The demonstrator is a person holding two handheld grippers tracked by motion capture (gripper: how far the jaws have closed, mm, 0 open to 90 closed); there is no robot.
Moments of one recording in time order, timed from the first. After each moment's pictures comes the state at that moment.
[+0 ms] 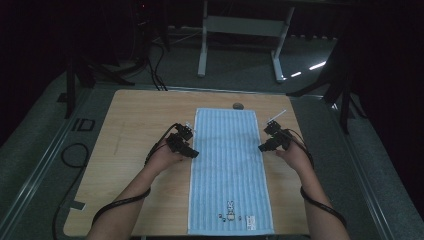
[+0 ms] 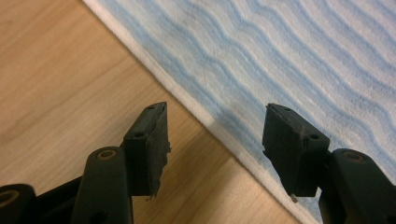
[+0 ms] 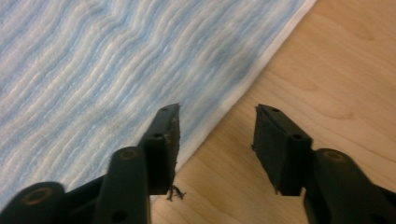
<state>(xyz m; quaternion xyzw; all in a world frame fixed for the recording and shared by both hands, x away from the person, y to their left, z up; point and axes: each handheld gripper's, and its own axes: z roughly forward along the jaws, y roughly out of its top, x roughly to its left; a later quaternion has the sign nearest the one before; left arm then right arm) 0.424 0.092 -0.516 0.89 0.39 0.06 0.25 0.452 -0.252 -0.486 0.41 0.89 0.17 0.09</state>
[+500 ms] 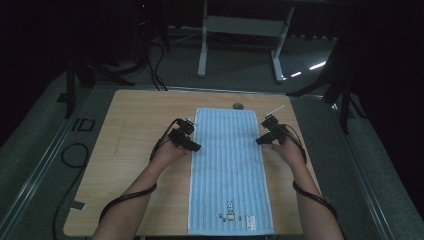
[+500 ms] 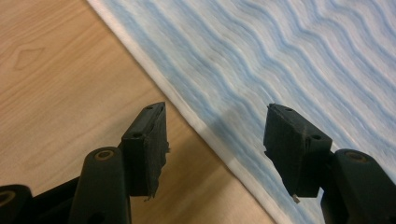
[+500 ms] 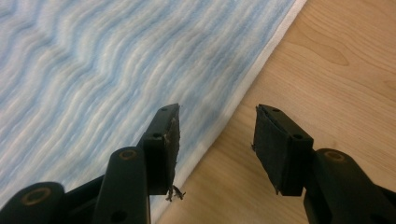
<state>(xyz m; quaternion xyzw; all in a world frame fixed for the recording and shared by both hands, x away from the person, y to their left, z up) 0.444 0.088 -0.519 0.86 0.43 0.07 0.26 0.478 -0.246 -0.495 0.45 0.87 0.18 0.10</state>
